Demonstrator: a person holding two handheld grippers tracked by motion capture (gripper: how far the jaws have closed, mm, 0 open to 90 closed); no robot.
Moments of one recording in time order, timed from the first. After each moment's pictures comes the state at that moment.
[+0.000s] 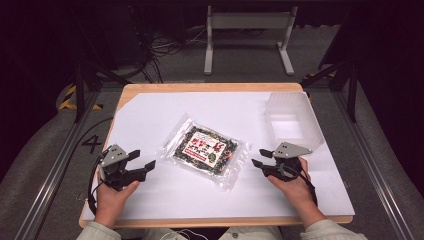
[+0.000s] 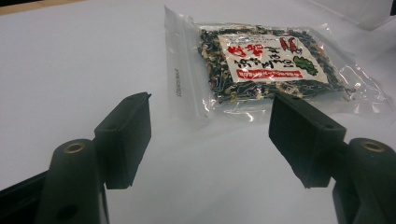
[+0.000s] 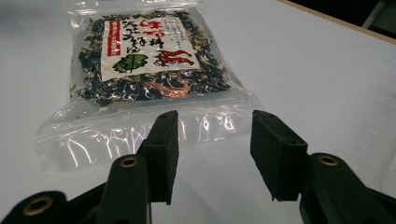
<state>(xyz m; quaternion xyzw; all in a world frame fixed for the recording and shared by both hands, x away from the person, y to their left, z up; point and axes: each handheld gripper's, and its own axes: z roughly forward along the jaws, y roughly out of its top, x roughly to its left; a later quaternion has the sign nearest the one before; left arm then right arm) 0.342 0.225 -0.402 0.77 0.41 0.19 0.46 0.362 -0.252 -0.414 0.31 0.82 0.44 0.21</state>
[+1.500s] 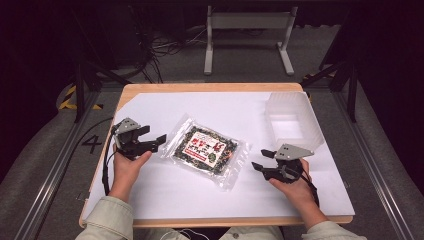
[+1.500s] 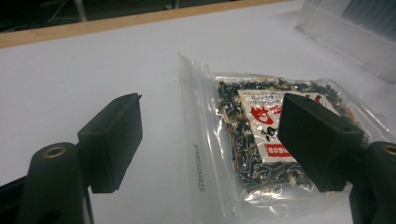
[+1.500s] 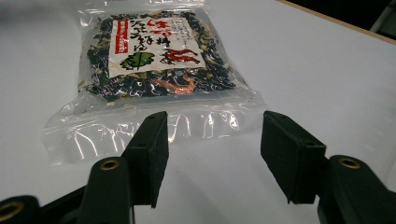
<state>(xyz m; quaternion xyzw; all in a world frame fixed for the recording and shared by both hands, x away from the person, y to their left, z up) 0.420 0.205 -0.396 0.75 0.43 0.17 0.48 0.360 -0.257 -0.417 0.29 0.82 0.45 0.21</state>
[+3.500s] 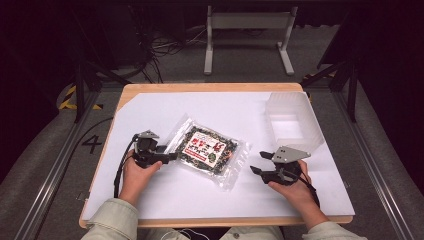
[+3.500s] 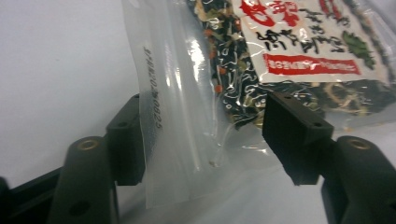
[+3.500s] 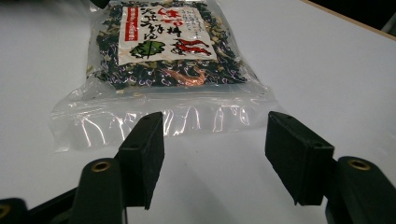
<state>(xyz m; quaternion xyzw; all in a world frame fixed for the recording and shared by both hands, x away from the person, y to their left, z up) 0.436 0.184 -0.450 0.80 0.43 0.02 0.41 0.357 -0.252 -0.420 0.27 0.83 0.43 0.21</state>
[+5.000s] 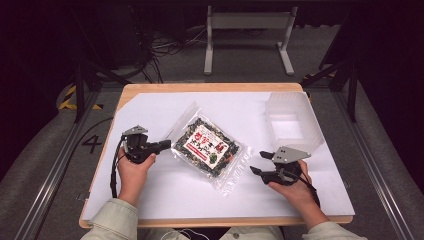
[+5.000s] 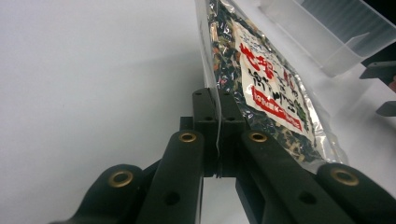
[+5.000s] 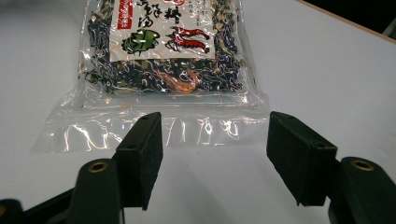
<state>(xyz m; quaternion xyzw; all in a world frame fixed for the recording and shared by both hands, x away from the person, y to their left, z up) 0.413 0.190 -0.405 0.74 0.45 0.04 0.50 0.356 -0.252 -0.418 0.27 0.83 0.44 0.21</state>
